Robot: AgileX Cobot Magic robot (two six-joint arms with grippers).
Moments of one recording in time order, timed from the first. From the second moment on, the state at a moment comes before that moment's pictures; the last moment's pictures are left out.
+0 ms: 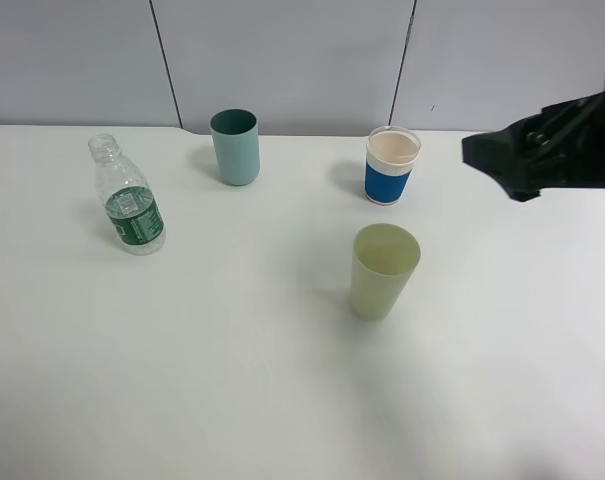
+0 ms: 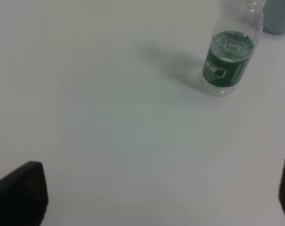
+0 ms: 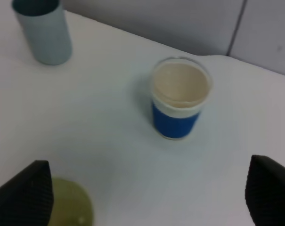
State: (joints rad) left arm -0.01 -0.01 -0.50 0.02 1.06 -0.07; right arm 0.47 0.92 -0.57 -0.04 0.20 -0.06
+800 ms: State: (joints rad) left arm -0.01 -0.01 -0.50 0.02 1.06 -0.07; right arm 0.67 0.96 -0.57 -0.06 0.27 0.05
